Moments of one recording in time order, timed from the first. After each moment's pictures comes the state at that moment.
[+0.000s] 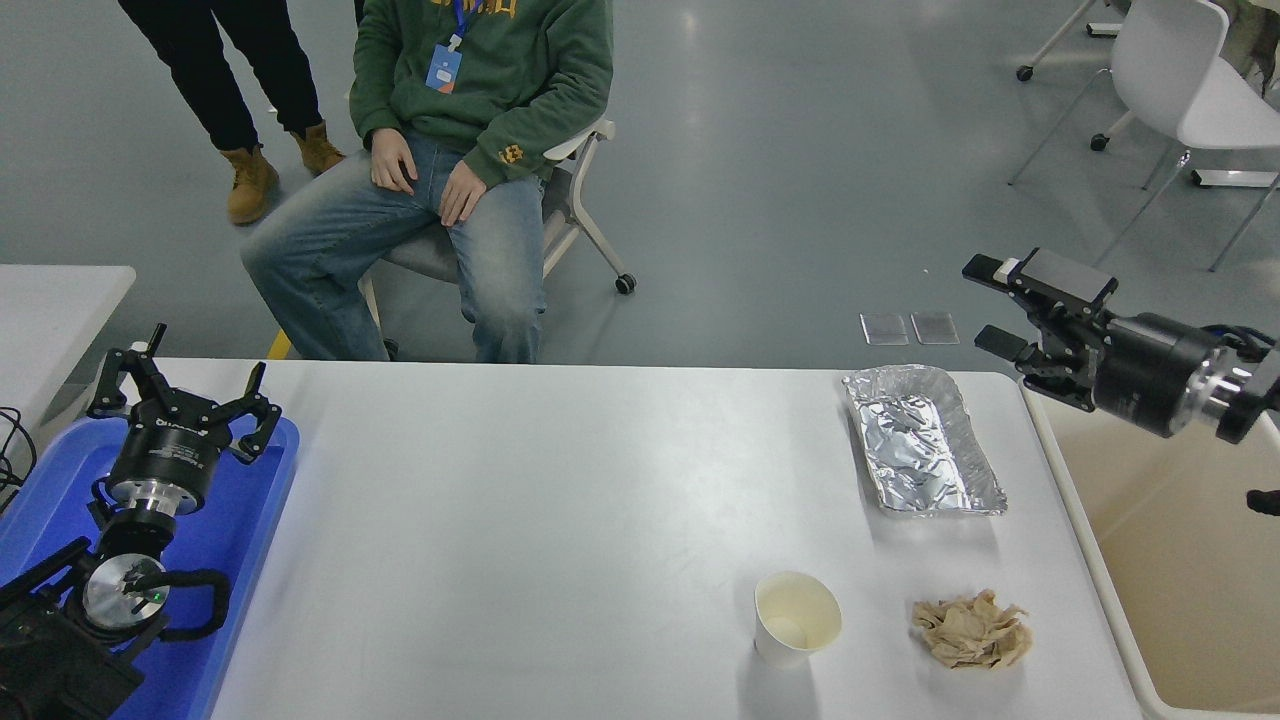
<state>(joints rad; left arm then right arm) -0.46 0.46 -0.83 -0.52 -0.19 -0.62 -0.53 0.80 -1.01 0.35 1.44 -0.78 0.15 0.37</state>
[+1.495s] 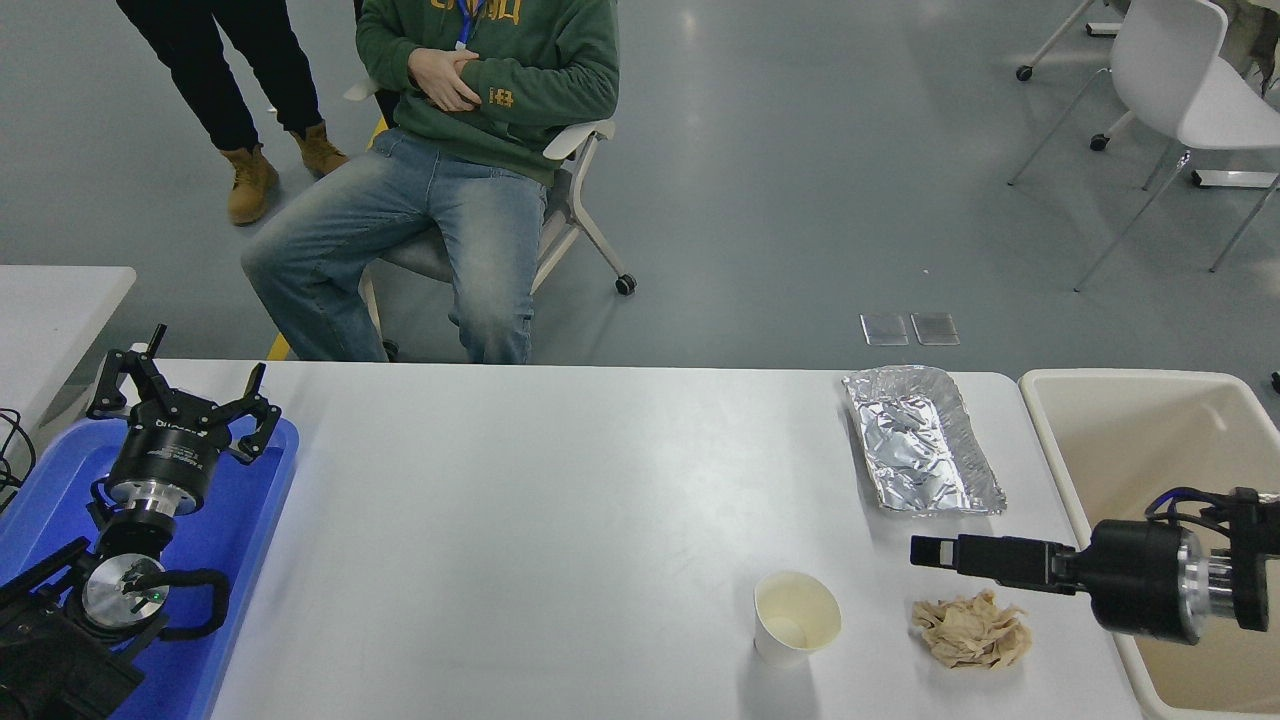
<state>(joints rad) -0.46 0.46 -0.83 -0.52 -0.20 -0.62 -0.53 0.79 -1.16 0.07 1.70 -1.16 0.15 0.38</state>
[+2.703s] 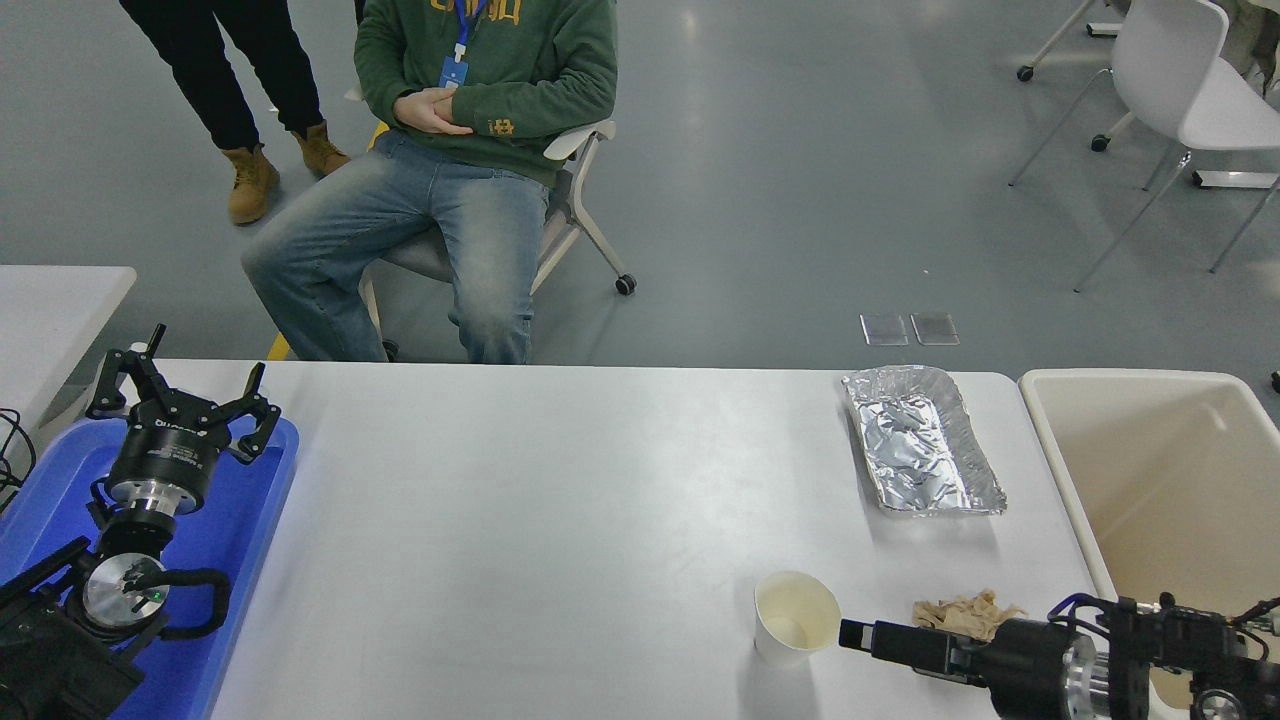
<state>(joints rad) -0.46 0.46 -0.83 -0.52 -0.20 -0.62 -0.53 0.74 -0.88 -0.16 1.65 -1.09 -0.15 0.17</state>
